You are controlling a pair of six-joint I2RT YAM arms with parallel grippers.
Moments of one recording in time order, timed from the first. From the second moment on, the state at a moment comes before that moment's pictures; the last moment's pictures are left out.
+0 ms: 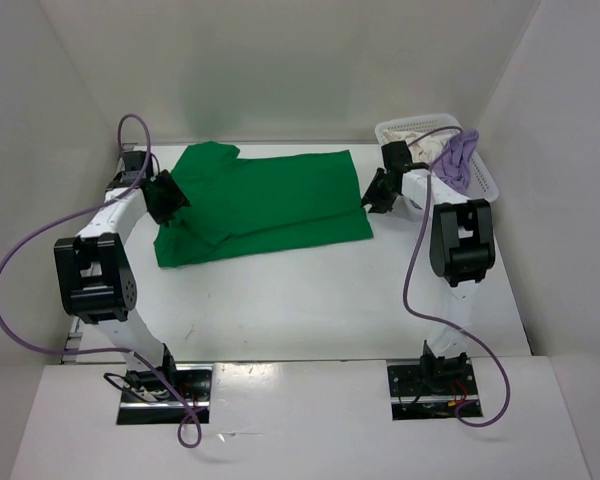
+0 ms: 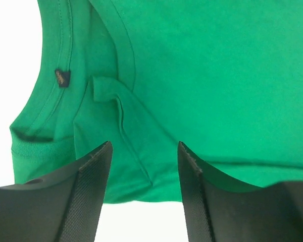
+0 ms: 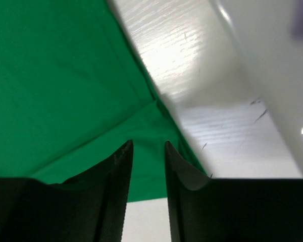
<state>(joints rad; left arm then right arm) 0.15 1.75 1.30 -0.48 0.10 -0.53 0.14 2.05 1.55 -0.53 -0.09 0.67</state>
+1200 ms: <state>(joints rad) 0.23 1.59 0.93 -0.45 0.14 -0.61 0.15 1.85 1.11 -0.30 -0.01 0.82</state>
